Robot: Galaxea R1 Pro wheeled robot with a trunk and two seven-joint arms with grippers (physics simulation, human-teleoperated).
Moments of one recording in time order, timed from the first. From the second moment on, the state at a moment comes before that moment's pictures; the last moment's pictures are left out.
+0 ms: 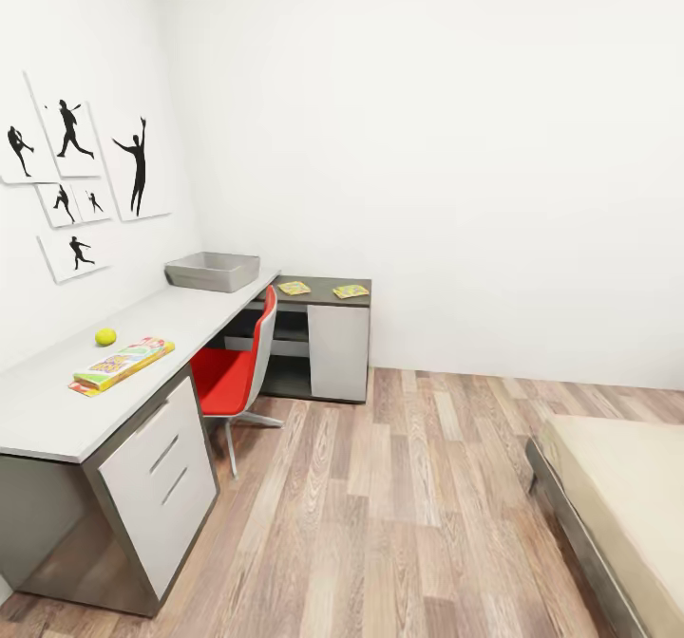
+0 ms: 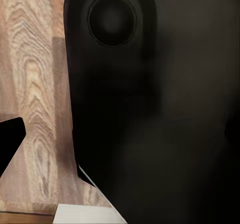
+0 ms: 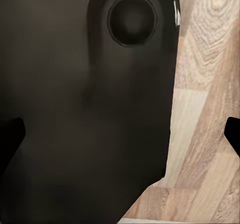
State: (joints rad) left arm 0.00 0.00 0.00 0.00 0.00 0.00 0.00; right arm 0.00 0.00 0.00 0.00 0.00 0.00 0.00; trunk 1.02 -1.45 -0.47
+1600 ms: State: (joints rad) left arm 0.00 -0.02 -0.01 -0.01 0.00 0.00 0.00; right arm 0.00 0.03 0.00 0.00 -0.01 0.00 0.00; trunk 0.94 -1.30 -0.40
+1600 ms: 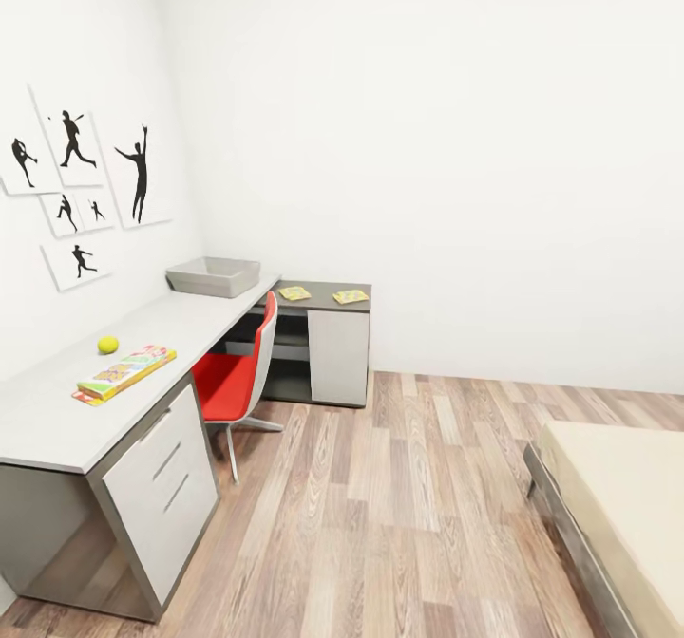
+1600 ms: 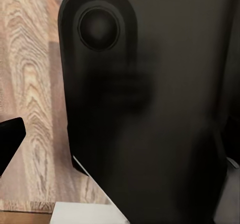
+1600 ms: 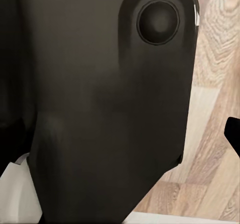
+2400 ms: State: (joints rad) left arm -0.02 -0.01 -0.01 -0.16 0.00 0.05 0.00; right arm 0.00 0.04 -0.01 -0.02 -0.01 0.00 0.01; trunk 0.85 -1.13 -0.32
